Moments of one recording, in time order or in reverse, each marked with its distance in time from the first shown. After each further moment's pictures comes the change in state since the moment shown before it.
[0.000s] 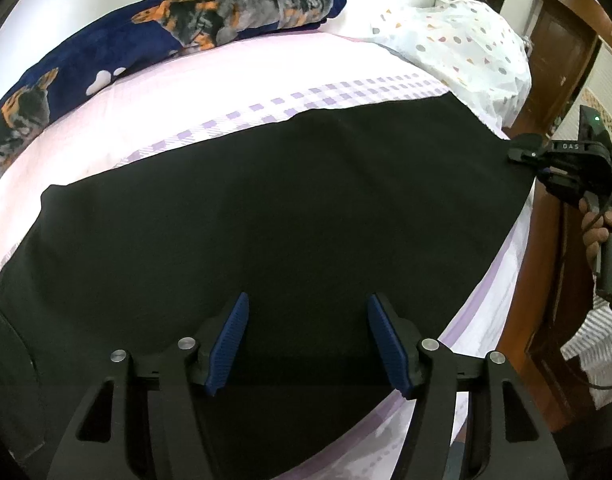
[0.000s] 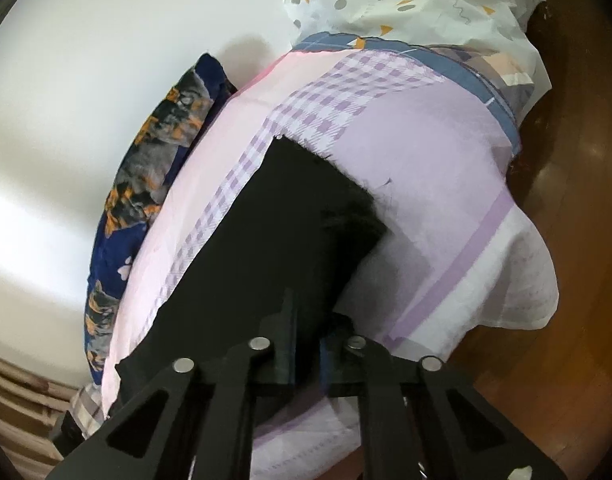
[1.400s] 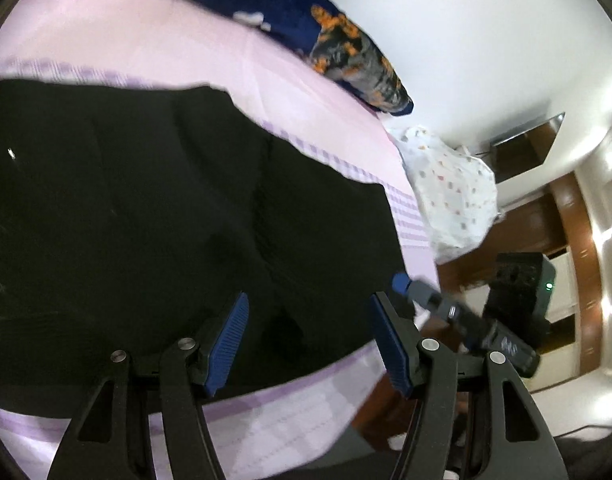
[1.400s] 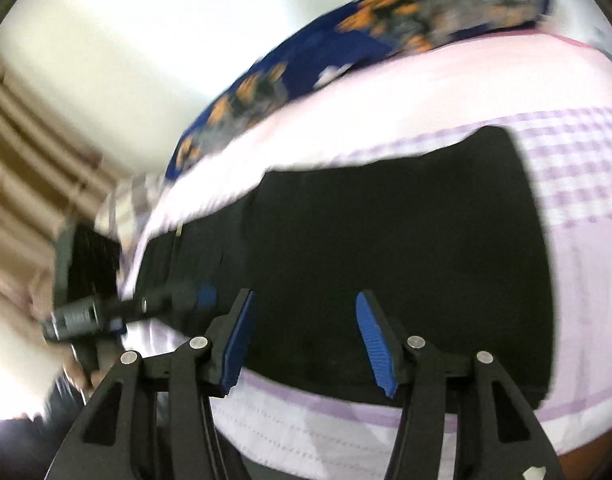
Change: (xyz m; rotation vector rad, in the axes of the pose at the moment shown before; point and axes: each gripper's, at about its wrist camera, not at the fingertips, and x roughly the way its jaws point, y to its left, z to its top) left arm -0.080 0.137 -0.066 -0.637 -0.104 -0.422; right arm 0.040 0.238 -0.135 -0.604 0.342 0.311
